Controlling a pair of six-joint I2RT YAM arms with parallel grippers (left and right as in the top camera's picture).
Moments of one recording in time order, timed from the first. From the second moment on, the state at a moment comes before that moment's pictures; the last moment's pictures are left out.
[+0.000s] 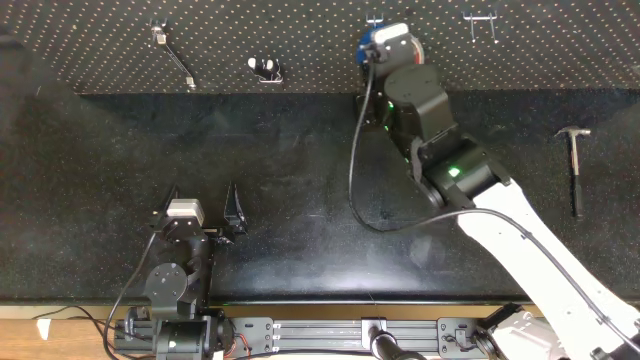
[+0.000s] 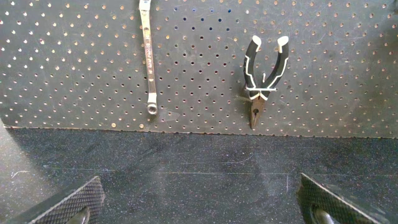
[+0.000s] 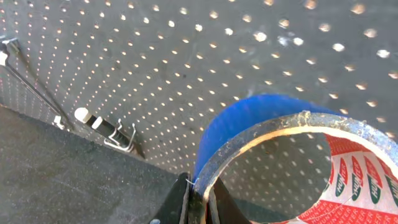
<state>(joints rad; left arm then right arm) 0.03 0.01 0.01 -0.07 0.03 -0.05 0.56 1.40 1.18 -0.18 0.14 0.14</state>
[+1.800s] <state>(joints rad) 0.03 0.01 0.01 -0.07 0.04 -0.05 0.59 1.68 1.18 0.10 0.36 -0.10</state>
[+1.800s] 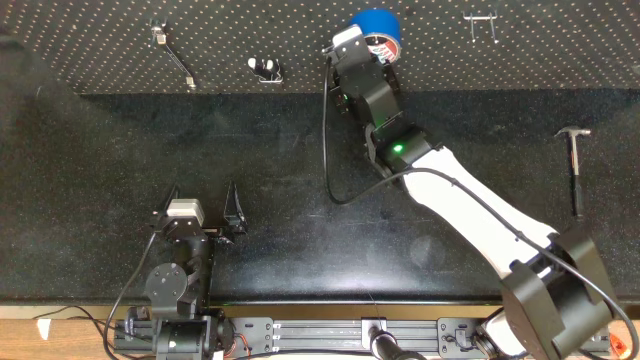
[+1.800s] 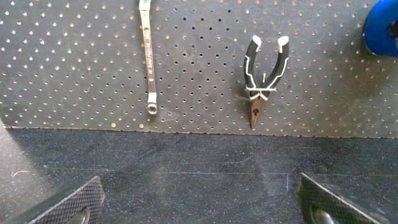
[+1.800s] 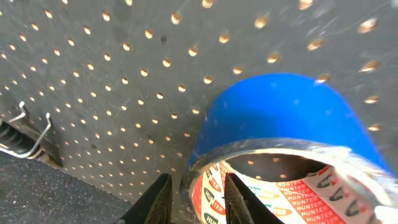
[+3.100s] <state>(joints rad) 0.03 0.01 0.01 -0.07 0.04 -0.05 0.24 1.34 1.18 -0.97 -0.02 0.02</state>
